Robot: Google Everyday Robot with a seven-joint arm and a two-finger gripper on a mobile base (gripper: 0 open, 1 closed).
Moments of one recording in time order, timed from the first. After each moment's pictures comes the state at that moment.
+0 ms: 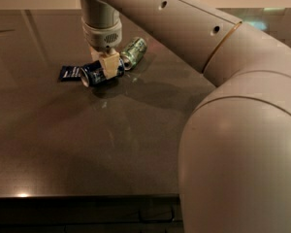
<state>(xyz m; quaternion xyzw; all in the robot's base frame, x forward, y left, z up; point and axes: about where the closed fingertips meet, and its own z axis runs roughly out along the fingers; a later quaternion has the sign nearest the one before) 0.633 0.103 0.876 -0.88 0.47 -0.05 0.09</state>
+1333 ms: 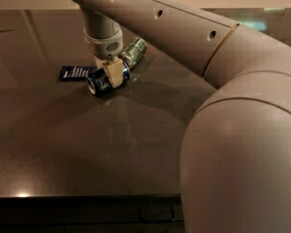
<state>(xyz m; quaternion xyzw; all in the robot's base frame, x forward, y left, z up) 0.632 0.096 0.856 -0.88 0.46 -0.07 0.06</state>
